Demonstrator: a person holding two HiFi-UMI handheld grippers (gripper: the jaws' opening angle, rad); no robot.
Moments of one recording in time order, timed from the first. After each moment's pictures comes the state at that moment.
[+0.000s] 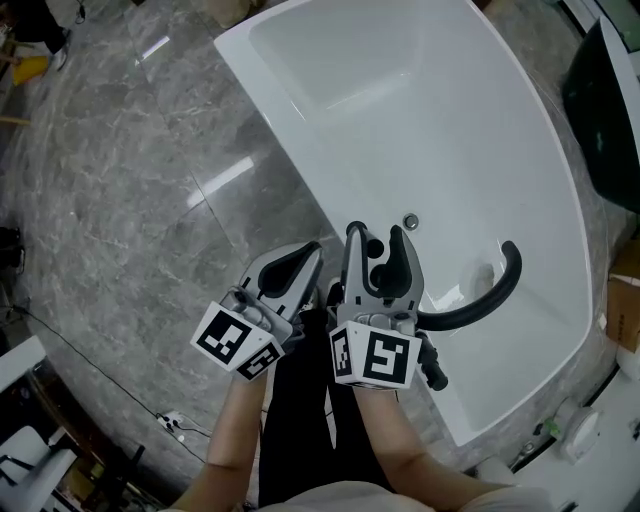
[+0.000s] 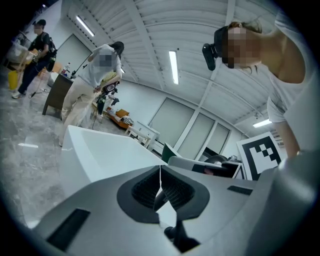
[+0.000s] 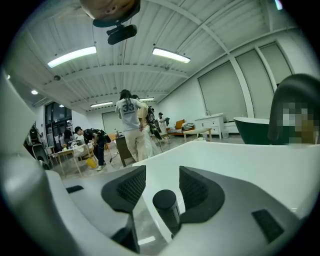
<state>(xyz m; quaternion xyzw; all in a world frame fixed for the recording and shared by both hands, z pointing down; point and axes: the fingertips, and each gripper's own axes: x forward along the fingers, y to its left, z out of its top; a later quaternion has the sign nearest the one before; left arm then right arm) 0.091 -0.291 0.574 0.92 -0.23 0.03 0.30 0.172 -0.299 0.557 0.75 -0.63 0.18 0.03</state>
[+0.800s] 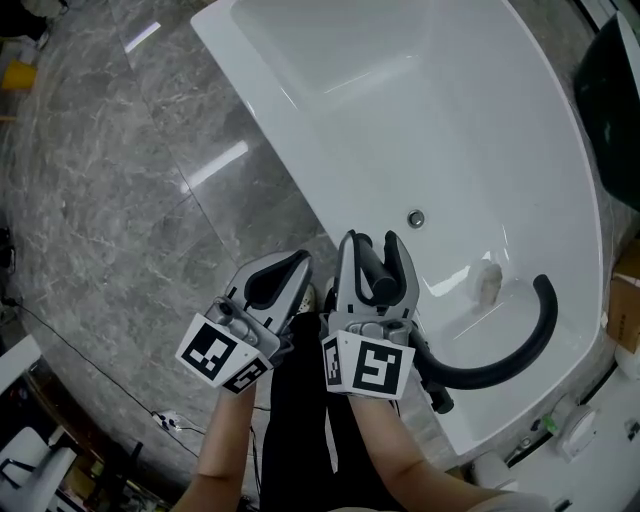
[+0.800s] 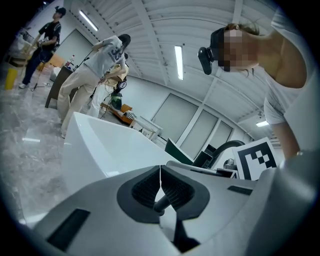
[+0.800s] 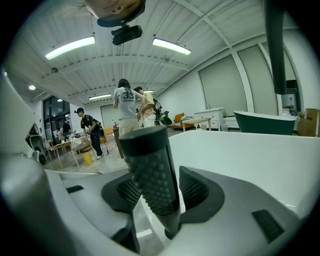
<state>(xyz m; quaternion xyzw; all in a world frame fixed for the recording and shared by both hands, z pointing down) 0.091 -0.308 0.644 0.92 -0.23 0.05 0.32 0.176 -0.317 0.640 0.75 -0.63 0.20 0.06</state>
